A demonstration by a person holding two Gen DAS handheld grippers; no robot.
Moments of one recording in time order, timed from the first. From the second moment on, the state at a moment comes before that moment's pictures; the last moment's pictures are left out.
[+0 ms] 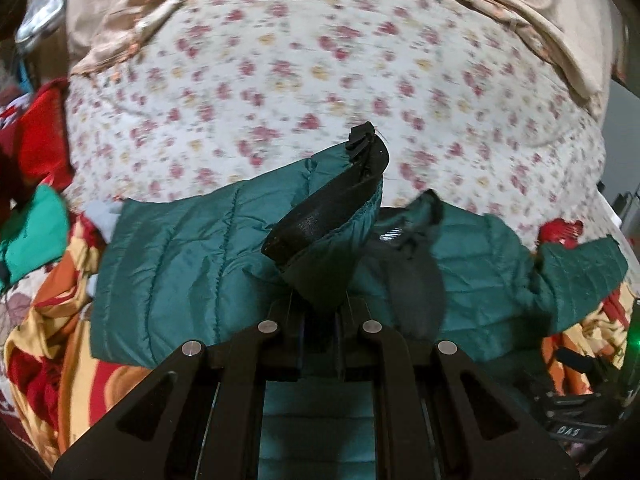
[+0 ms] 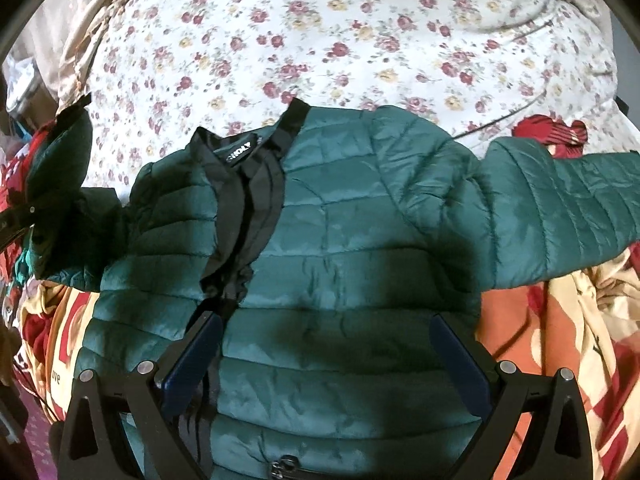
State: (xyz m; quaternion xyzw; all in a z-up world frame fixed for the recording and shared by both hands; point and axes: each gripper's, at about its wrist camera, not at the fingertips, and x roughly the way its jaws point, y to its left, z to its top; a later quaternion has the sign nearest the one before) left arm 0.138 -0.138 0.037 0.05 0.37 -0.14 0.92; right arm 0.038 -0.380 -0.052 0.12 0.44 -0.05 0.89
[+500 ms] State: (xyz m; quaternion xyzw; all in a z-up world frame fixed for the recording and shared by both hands) left arm 0.131 -0.247 0.005 0.06 0.40 -0.22 0.89; right arm 0.025 -0.405 -0.057 0.12 0.45 -0.07 0.88
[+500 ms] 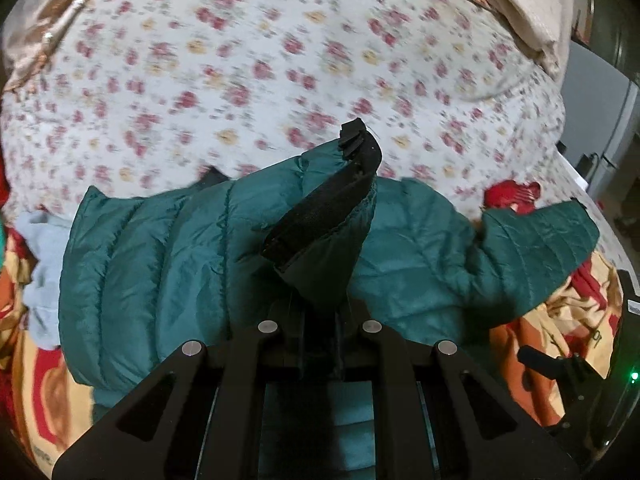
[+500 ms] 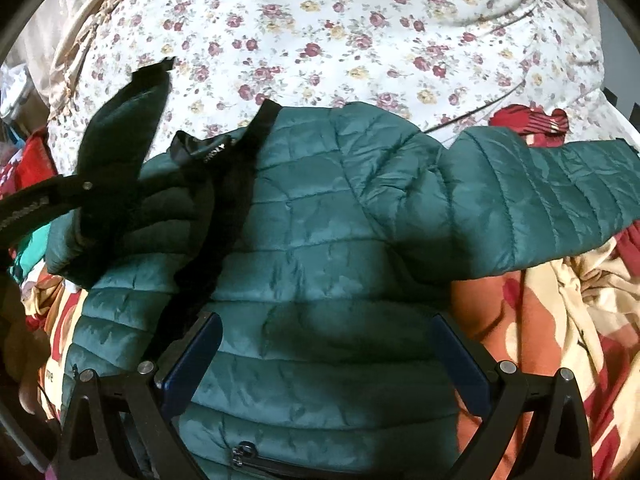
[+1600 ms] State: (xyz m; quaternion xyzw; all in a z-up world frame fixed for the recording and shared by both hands) left arm 0.144 -0.148 -0.023 -0.01 0.45 -0.23 0.86; right arm 0.051 -0.404 -0.060 0.17 0.44 -0.03 0.88
